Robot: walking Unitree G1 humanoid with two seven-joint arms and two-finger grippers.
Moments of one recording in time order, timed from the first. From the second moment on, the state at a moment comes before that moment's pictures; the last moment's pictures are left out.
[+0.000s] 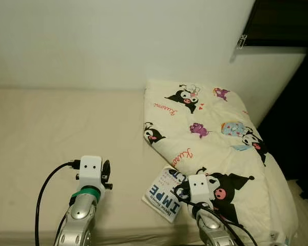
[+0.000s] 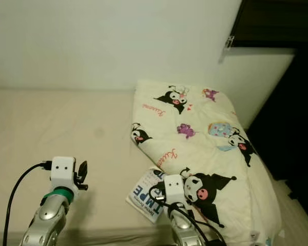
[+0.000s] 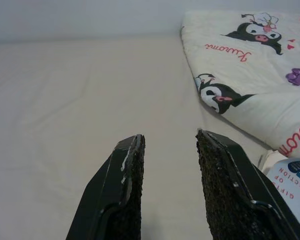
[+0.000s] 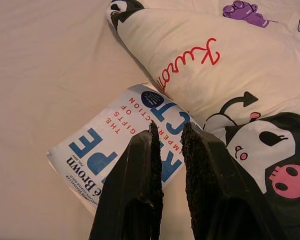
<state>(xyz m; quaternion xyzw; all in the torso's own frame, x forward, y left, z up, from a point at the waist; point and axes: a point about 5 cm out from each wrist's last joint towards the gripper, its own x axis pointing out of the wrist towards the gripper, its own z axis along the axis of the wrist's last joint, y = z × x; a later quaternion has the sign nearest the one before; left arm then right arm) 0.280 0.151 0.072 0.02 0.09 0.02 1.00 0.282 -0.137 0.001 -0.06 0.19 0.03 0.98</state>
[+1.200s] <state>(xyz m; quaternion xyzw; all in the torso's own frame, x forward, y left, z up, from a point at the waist) 0.278 0.151 0.068 0.02 0.10 0.02 0.99 0.281 -0.135 0.000 -0.05 0.19 0.04 0.98</state>
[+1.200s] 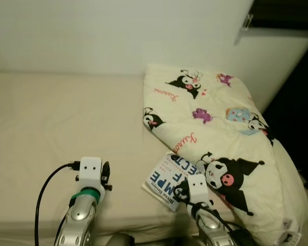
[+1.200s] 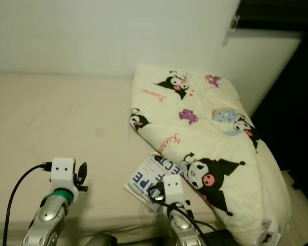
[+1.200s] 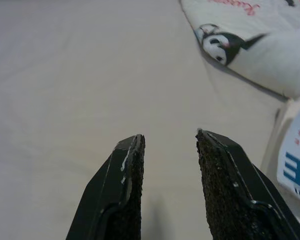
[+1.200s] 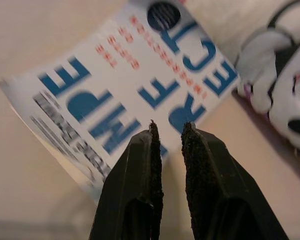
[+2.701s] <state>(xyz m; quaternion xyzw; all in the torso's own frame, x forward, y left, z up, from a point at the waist) 0.181 0.218 0.080 0.17 0.01 0.00 0.98 0.327 -0.143 0.027 0.17 0.22 0.01 0.96</state>
